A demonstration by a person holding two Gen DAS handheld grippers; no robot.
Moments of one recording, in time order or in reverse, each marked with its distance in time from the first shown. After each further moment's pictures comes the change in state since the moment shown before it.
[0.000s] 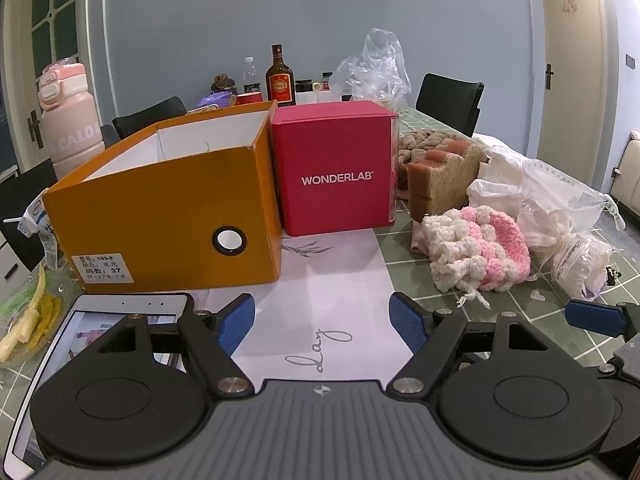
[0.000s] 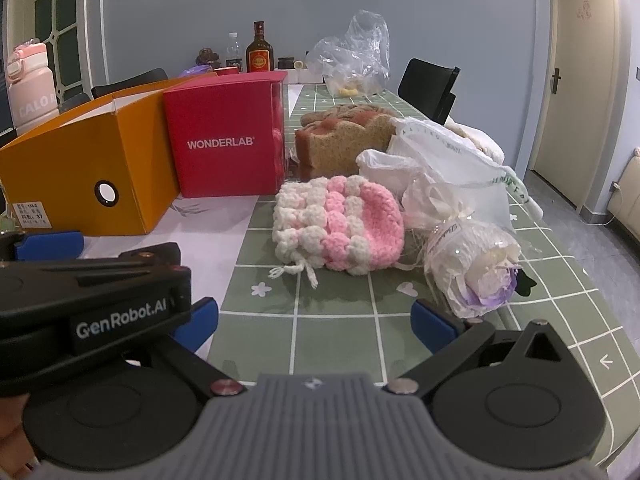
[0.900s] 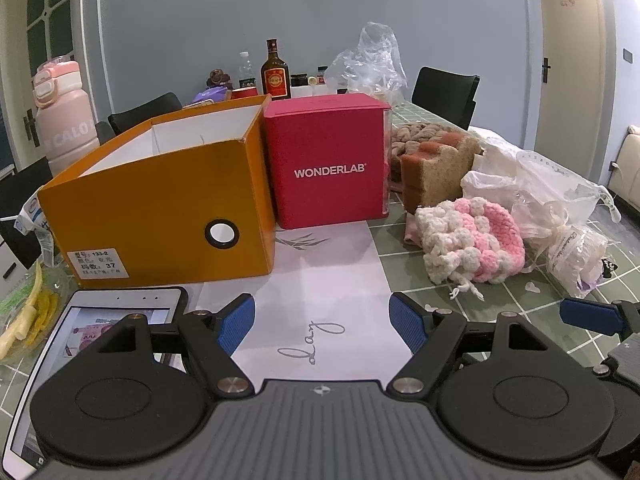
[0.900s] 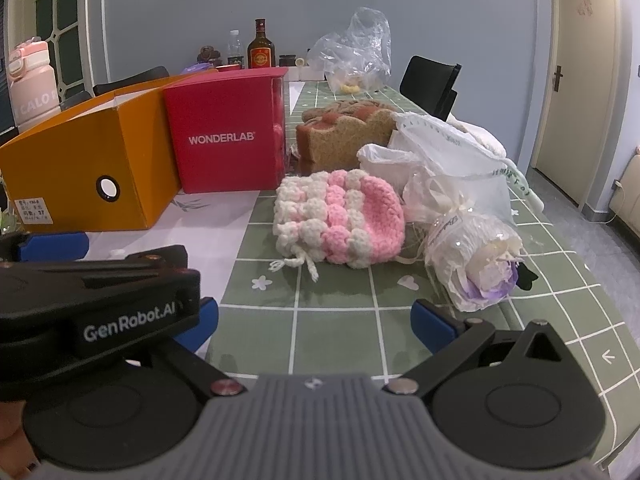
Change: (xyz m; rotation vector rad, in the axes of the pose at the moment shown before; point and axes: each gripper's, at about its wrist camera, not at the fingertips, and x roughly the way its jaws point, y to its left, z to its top) left arm 0.000 -0.005 -0.002 0.009 0.018 -0.008; right arm 0.000 -0.001 -0.003 -0.002 0.006 0.006
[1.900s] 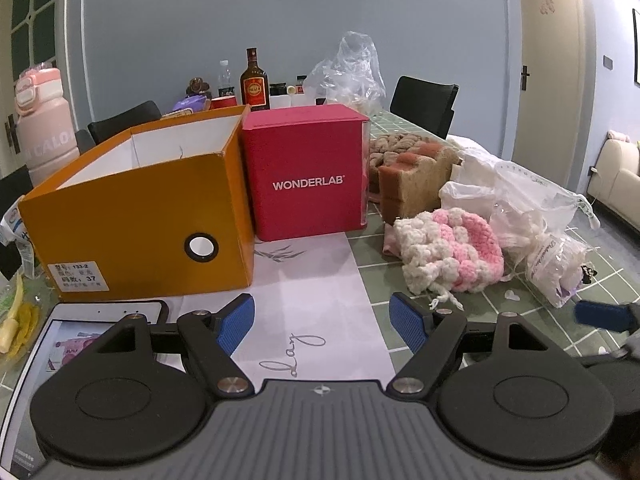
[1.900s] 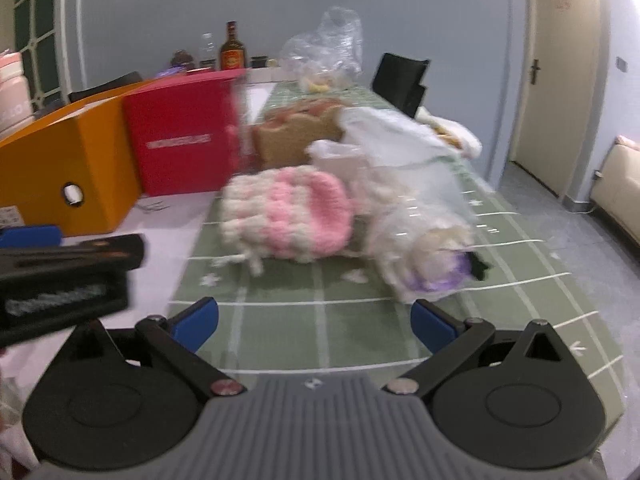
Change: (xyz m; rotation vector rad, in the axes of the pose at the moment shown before) left arm 0.000 0.001 0.003 0.007 -0.027 -0.072; right arm -0.005 -0.037 -0.003 0.054 -0.011 -0.087
